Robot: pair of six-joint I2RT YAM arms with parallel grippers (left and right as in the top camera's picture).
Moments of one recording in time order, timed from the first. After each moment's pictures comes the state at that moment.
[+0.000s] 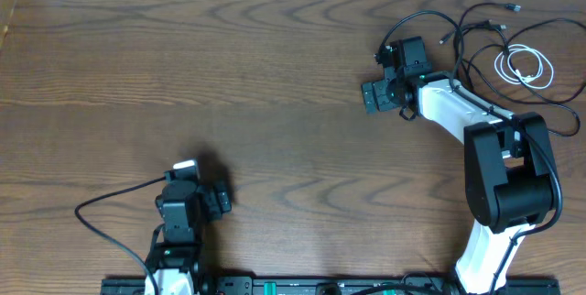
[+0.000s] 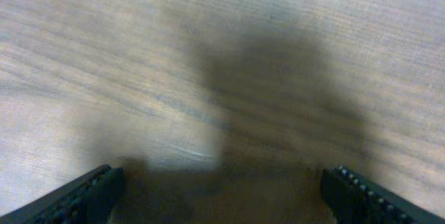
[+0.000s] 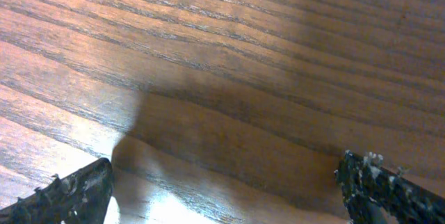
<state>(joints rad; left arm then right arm) 0.01 0.75 0.03 -0.09 -0.11 -0.19 0.24 2.01 1.21 -0.30 -0.01 -0.01</state>
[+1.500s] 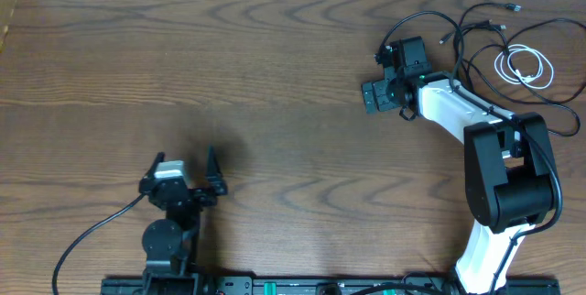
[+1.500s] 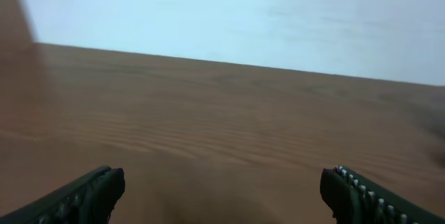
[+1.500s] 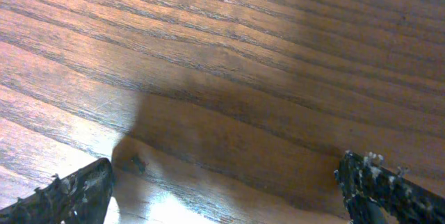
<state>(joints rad) -0.08 0.01 0.03 -0.12 -0.09 -0.11 0.24 2.01 1.21 -0.29 -0.01 -0.01</state>
